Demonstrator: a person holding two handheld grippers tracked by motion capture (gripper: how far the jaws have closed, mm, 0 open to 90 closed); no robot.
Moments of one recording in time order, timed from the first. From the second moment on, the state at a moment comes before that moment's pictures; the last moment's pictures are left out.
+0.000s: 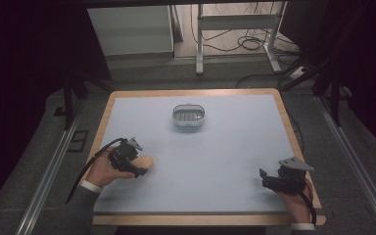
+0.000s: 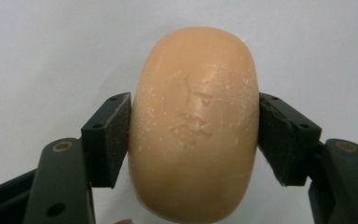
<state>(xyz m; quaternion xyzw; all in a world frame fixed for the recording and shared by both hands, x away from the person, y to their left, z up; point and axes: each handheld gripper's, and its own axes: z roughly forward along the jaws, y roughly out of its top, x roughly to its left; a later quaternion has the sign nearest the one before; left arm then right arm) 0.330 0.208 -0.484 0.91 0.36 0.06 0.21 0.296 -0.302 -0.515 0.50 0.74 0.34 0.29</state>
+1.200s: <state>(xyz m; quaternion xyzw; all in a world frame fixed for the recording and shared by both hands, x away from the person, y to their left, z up) 0.339 0.207 -0.457 0.90 0.35 0.09 0.22 0.298 -0.301 -0.516 0.50 0.75 0.33 0.29</state>
